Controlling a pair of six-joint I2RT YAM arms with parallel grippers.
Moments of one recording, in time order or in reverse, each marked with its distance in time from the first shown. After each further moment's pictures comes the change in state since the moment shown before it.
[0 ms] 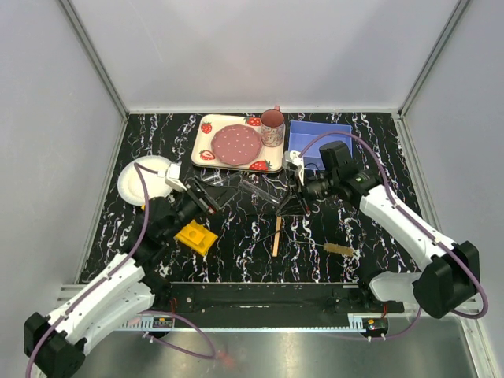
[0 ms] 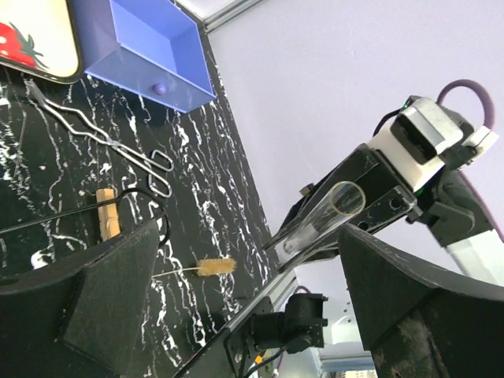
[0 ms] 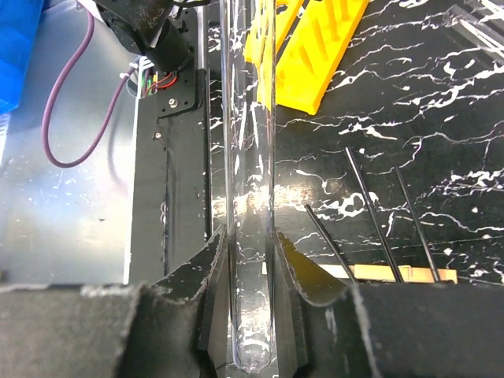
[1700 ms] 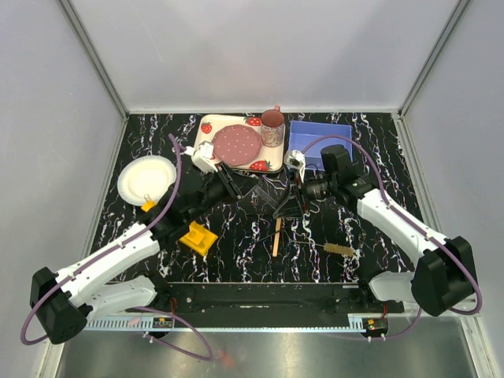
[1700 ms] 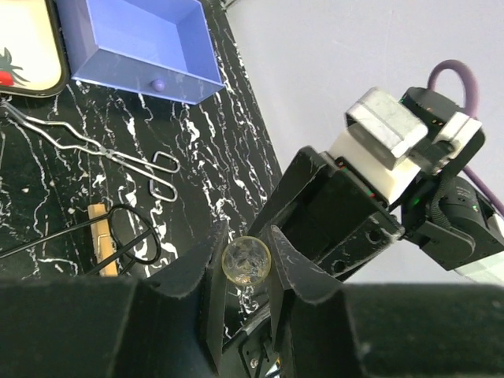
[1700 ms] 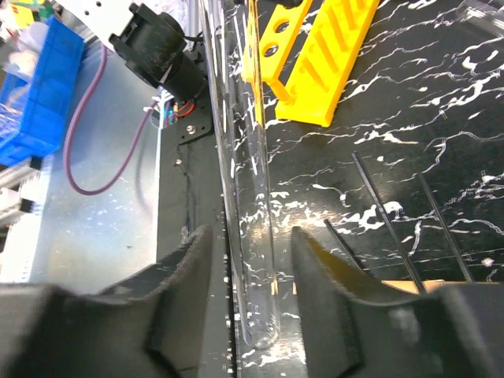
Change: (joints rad) left arm -0.201 0.353 0.333 -0.108 -0.165 0.107; right arm -0.025 0.018 -0.130 0.293 -0.082 0.282
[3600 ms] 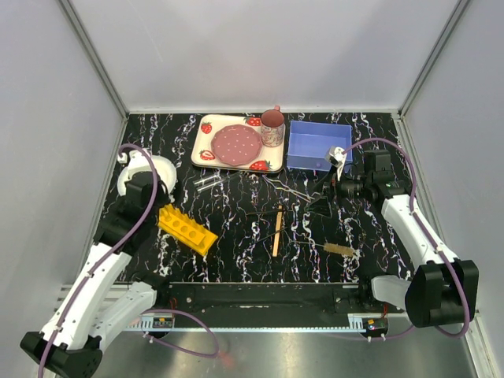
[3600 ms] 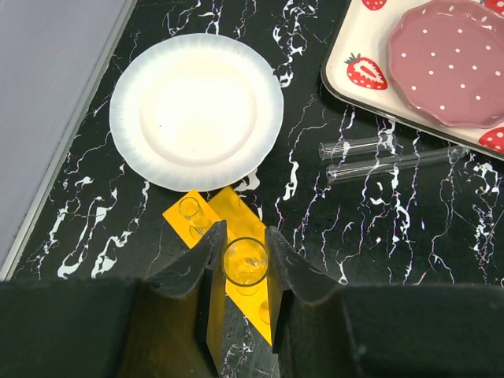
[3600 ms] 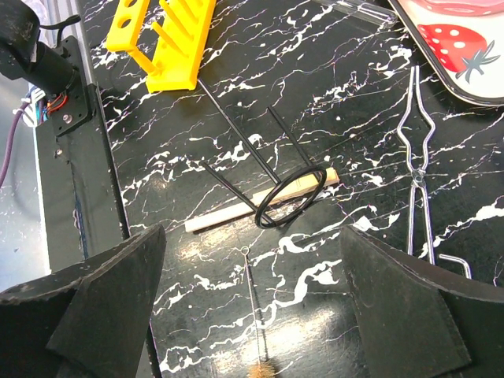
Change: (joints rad) left arm 0.414 -0.234 0.079 -0.730 -0.542 0.589; right arm -0.373 -0.101 -0.081 -0.186 0.023 -0.333
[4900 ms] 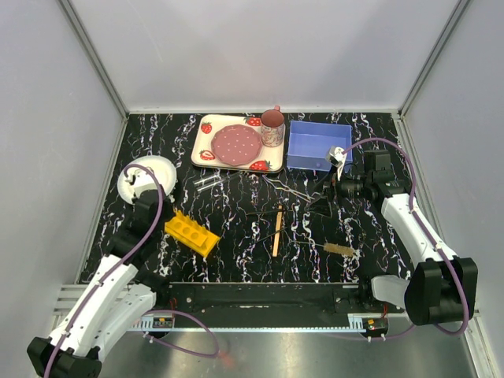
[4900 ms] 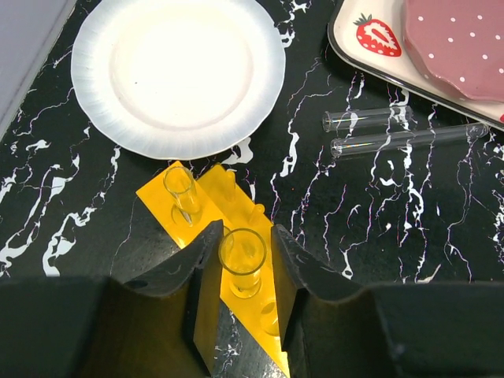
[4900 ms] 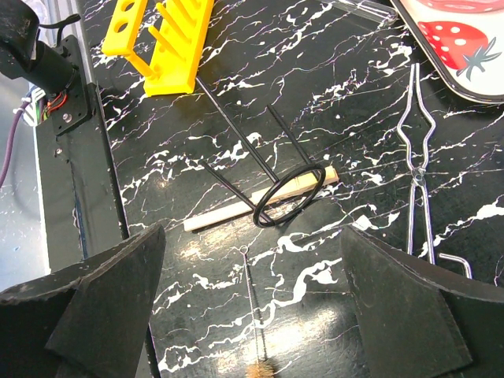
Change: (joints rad) left arm 0.001 -0.118 -0.271 0.148 0.015 -0.071; right arm -0.008 0.014 0.000 -0.001 -0.007 -0.009
